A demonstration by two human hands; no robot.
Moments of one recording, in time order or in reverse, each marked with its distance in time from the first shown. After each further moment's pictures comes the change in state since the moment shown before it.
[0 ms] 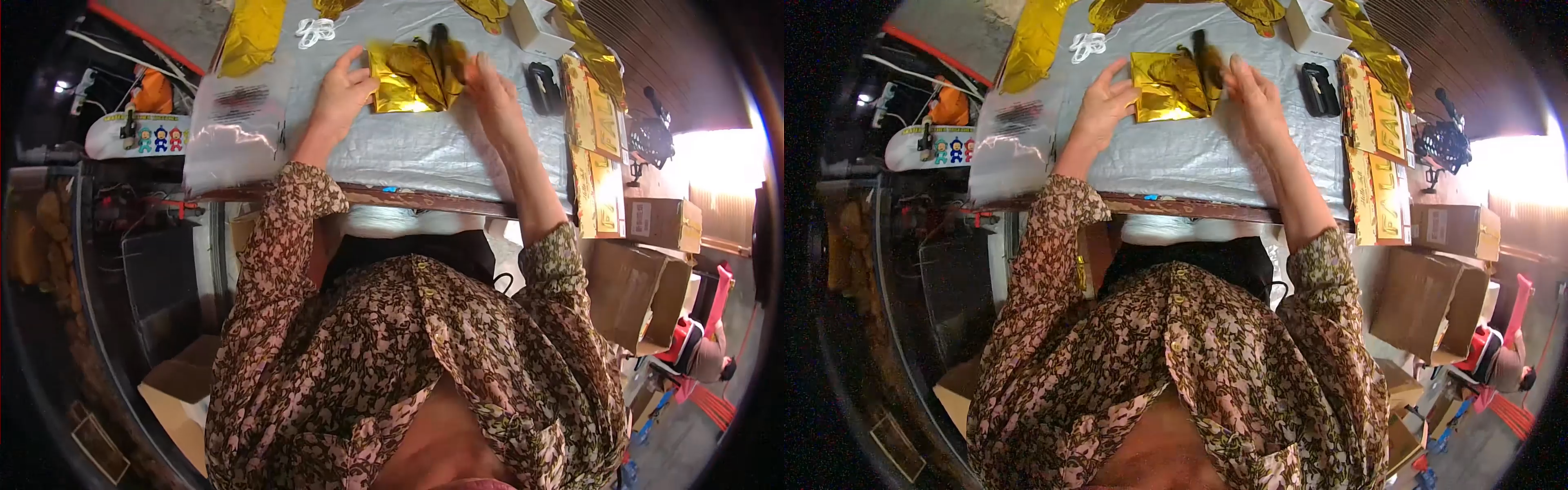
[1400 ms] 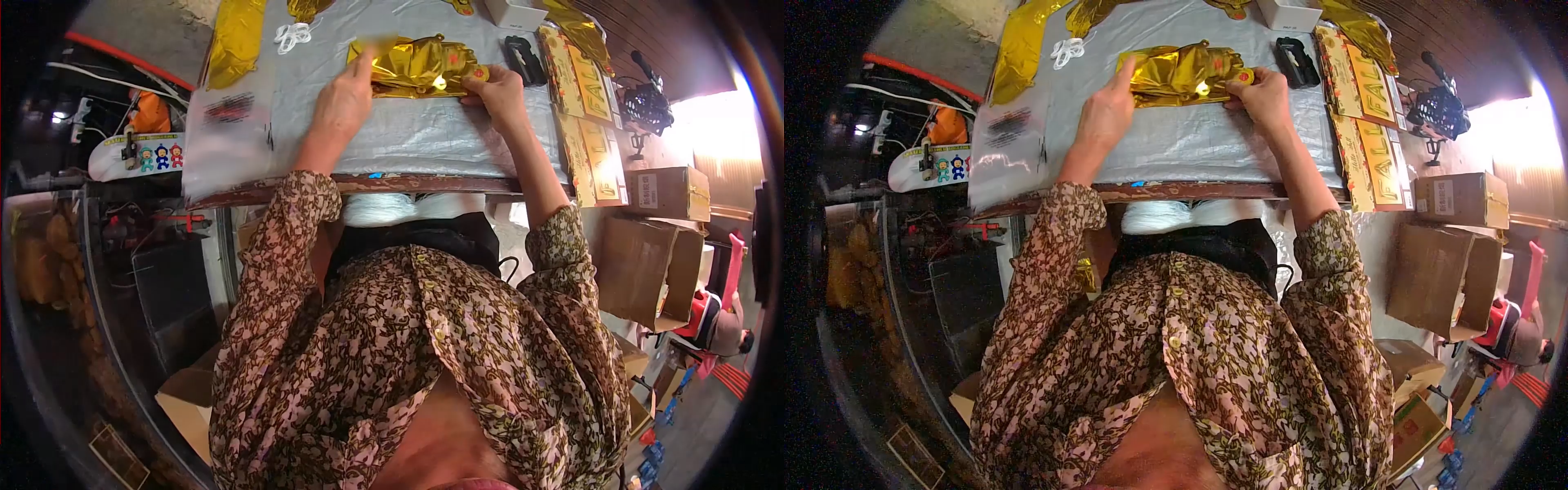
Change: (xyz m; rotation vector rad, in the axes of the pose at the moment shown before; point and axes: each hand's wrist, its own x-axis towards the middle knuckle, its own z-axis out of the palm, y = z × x) left_hand -0.014 0.006 0.025 1.310 0.005 0.769; right_hand -0.004 0.000 -0.048 -0.533 0.142 -0.069
